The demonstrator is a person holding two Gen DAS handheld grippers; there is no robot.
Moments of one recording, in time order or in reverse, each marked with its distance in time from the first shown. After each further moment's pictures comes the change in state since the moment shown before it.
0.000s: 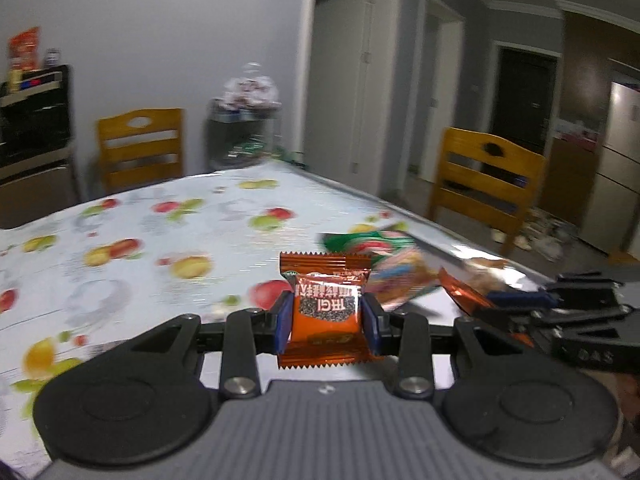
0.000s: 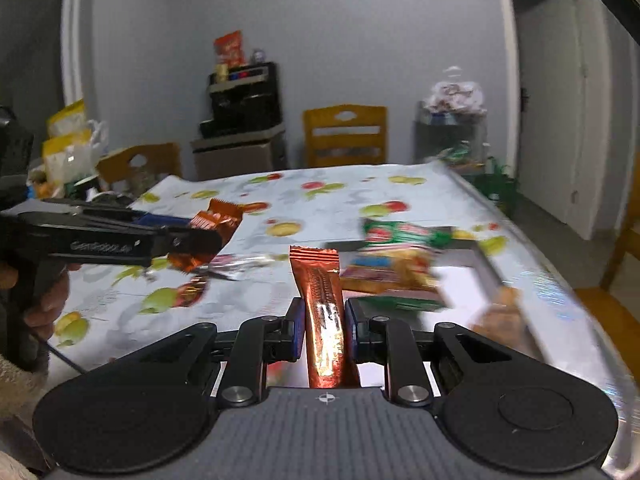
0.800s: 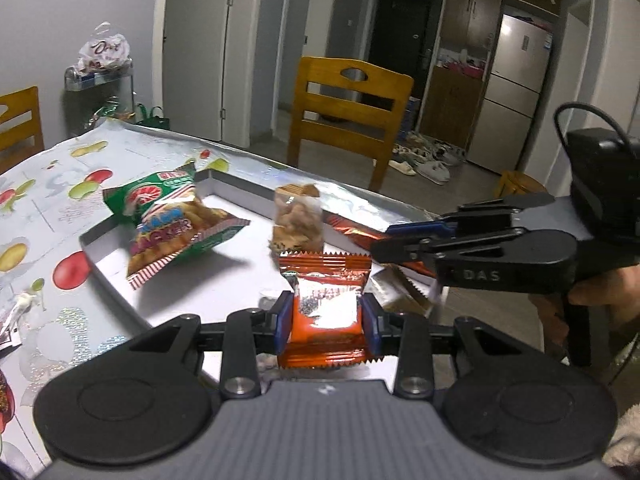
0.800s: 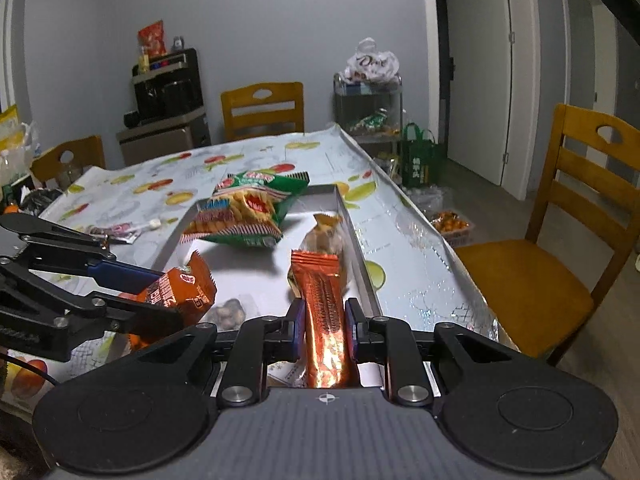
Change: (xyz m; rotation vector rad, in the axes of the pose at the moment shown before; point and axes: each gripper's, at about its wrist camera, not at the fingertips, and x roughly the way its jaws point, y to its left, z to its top) left arm 0.052 -0.113 -0.021 0.152 0.186 -0.346; right arm -0.023 -0.077 -0.037 0.070 0.076 -0.151
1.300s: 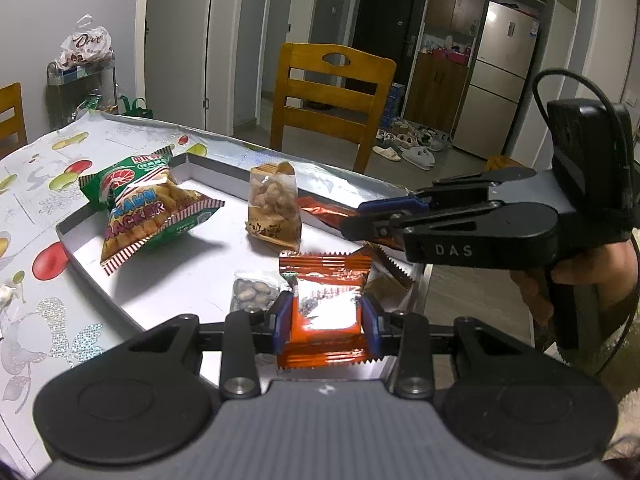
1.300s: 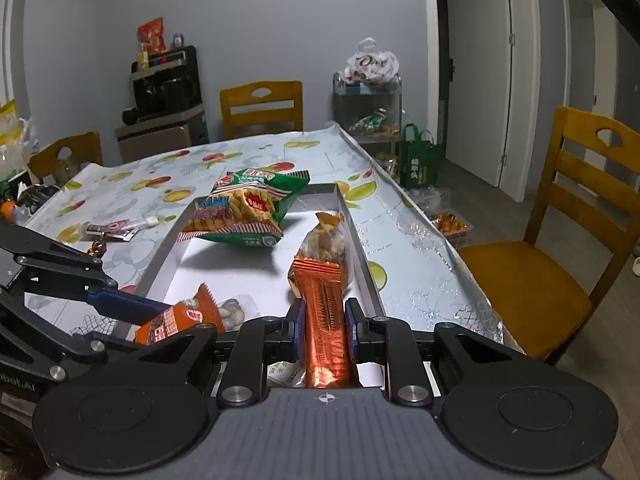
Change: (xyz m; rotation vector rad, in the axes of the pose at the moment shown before) left arm 0.006 -0.008 -0.009 0.025 0.038 -0.039; right arm 0.002 0.003 0.001 -0.011 -0.006 -0.017
